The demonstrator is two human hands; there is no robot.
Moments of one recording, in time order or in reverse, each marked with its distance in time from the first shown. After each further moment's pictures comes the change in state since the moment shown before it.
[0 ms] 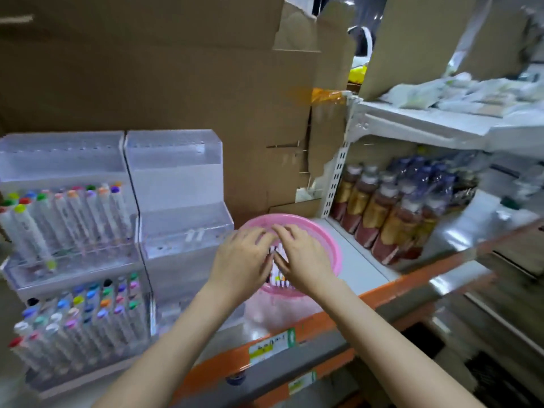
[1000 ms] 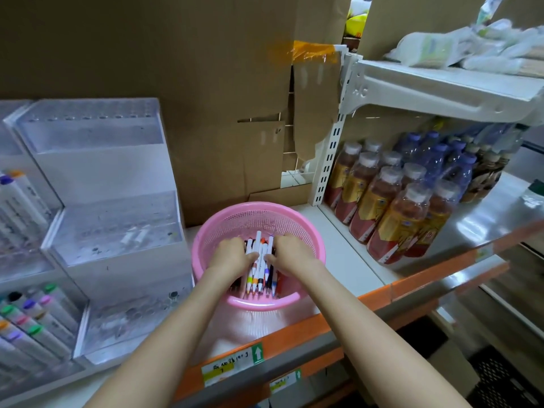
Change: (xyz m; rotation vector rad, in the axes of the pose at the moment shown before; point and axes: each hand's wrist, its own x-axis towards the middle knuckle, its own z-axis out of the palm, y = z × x) left_hand 0.057 0.005 0.113 -0.349 -0.530 -0.733; right_hand 0.047 0.080 0.061 0.089 -0.450 0.225
